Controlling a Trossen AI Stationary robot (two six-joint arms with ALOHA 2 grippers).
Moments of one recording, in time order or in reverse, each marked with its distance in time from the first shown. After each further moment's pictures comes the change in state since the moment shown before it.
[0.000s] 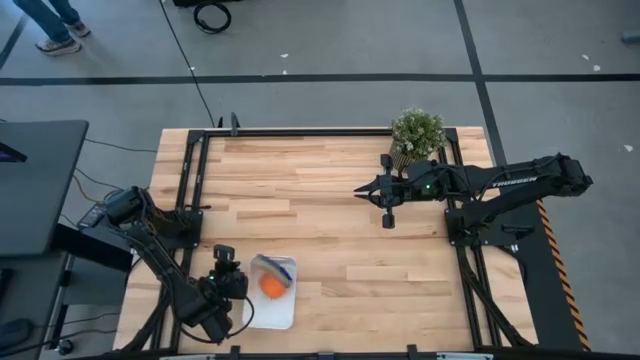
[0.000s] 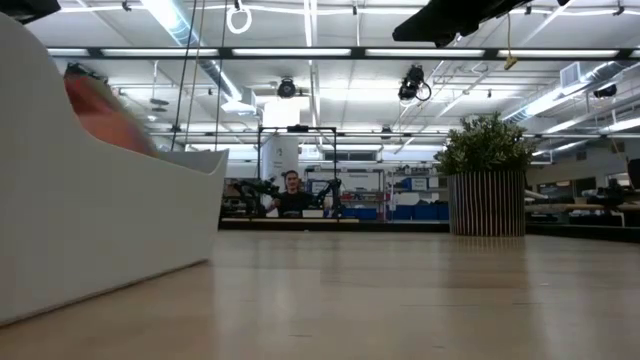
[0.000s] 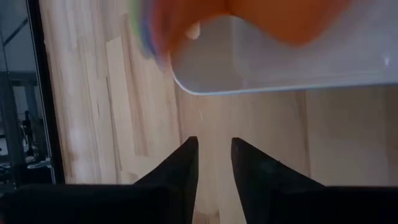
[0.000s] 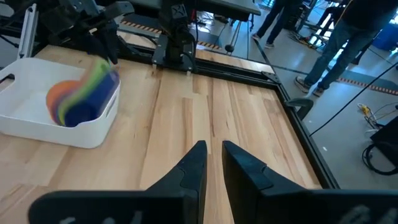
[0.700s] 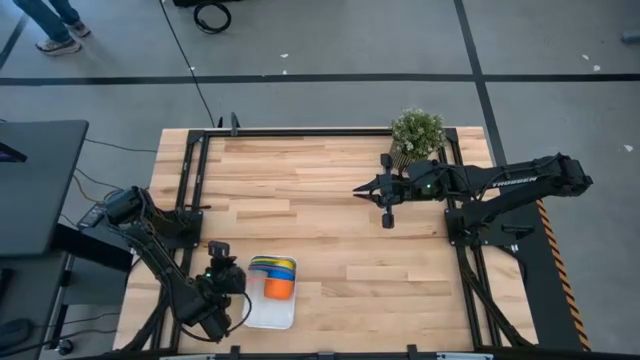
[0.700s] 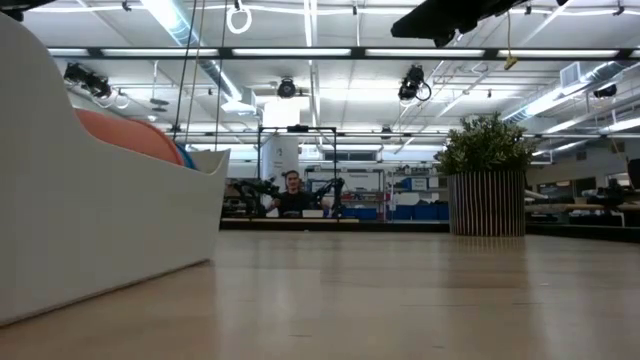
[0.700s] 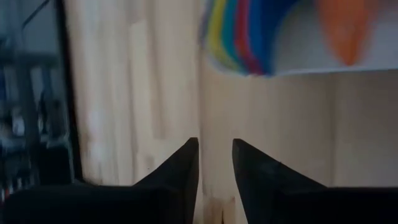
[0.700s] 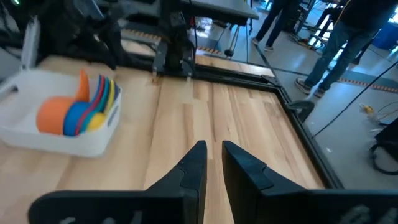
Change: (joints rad) left arm -0.001 -0.001 0.024 -0.114 -0.002 -0.098; right arm 0.000 0.000 0.000 0.023 -0.006 0.036
